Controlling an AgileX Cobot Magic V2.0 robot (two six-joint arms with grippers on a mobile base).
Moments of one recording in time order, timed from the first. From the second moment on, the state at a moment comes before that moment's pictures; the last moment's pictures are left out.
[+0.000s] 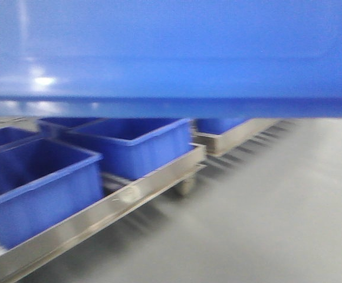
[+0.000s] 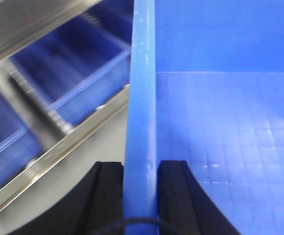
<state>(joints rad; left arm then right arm) -0.88 1.31 -1.53 0.75 1.31 -0.93 1.02 1.18 -1.39 -0.60 1.21 0.89</state>
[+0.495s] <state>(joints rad) -0.88 1.31 -1.53 0.75 1.31 -0.93 1.02 1.18 -1.39 -0.60 1.21 0.89</state>
